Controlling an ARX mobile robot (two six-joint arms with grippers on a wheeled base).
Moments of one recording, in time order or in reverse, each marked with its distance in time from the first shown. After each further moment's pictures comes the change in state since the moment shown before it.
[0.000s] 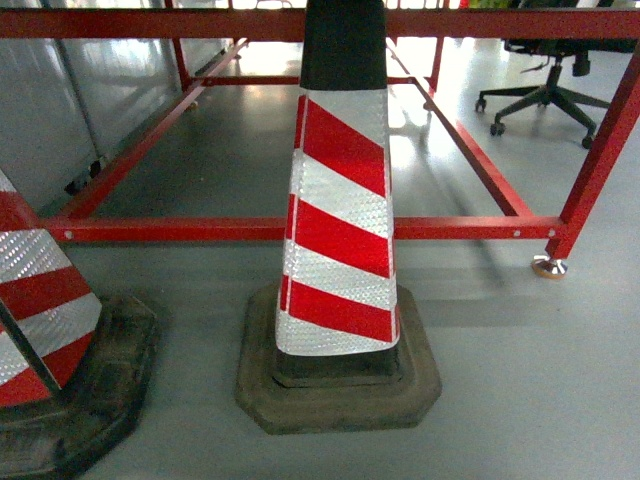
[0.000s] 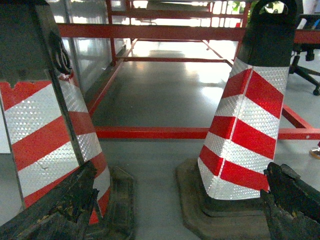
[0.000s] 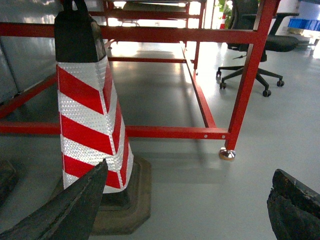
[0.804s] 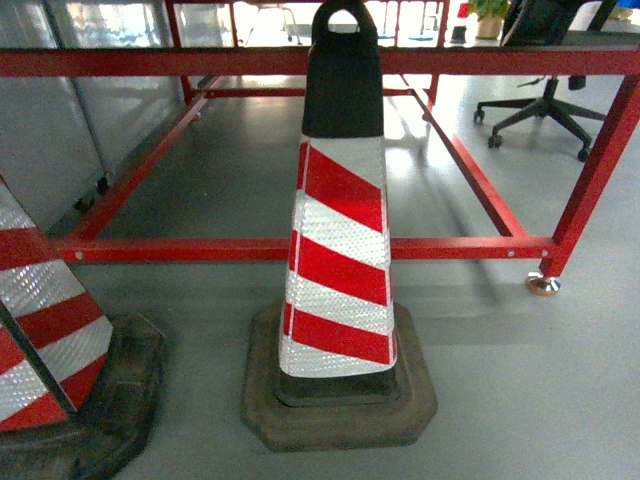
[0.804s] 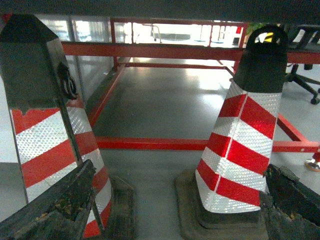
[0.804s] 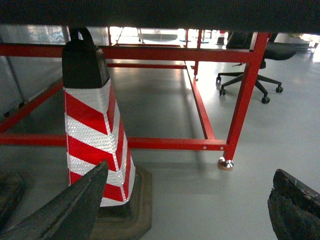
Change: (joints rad) left arm 0.000 0.000 0.000 -0.001 0.001 0.001; right arm 0.000 0.000 0.000 -0.002 0.001 0.001
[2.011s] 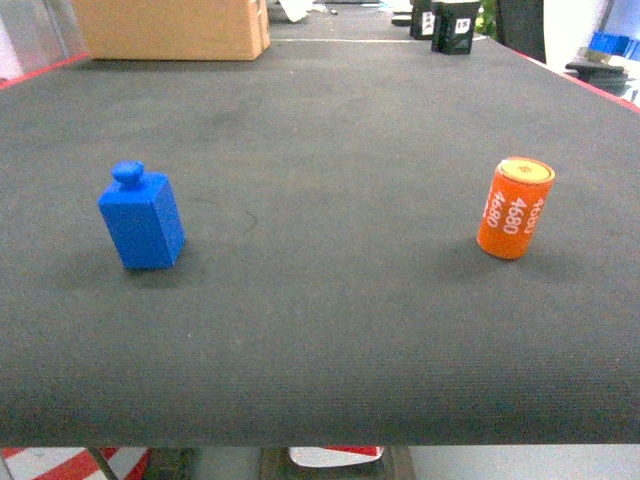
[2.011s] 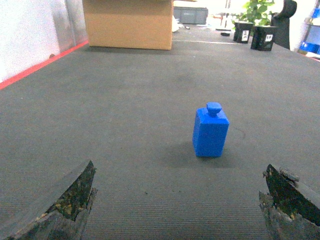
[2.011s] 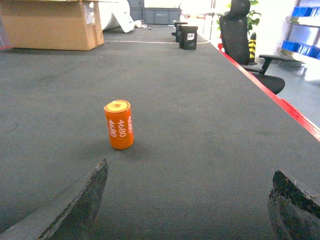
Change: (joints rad) left arm 0.000 0.000 0.000 0.000 -0.001 -0.001; right arm 0.000 0.000 0.000 0.000 -0.001 0.008
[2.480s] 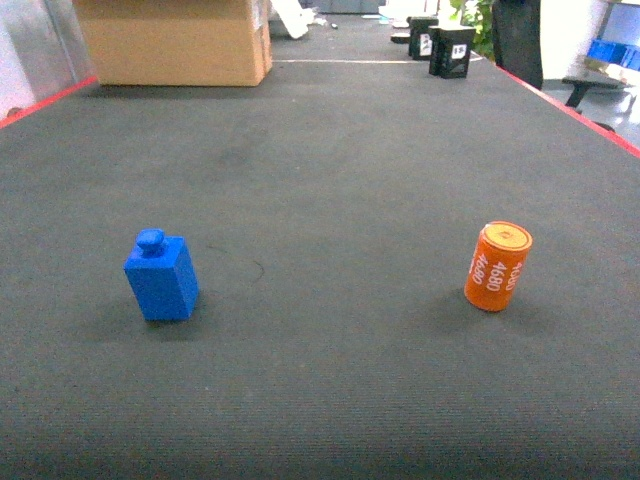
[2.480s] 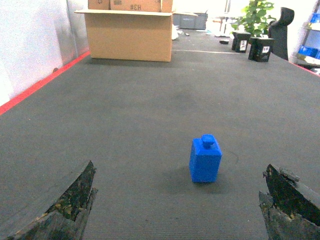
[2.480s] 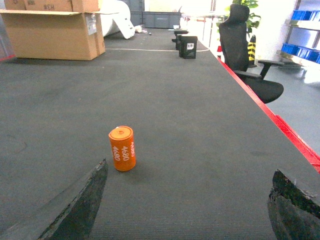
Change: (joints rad) left arm 0.000 0.000 0.000 0.001 0.000 0.000; right arm 0.000 0.000 0.000 -0.001 0.000 -0.001
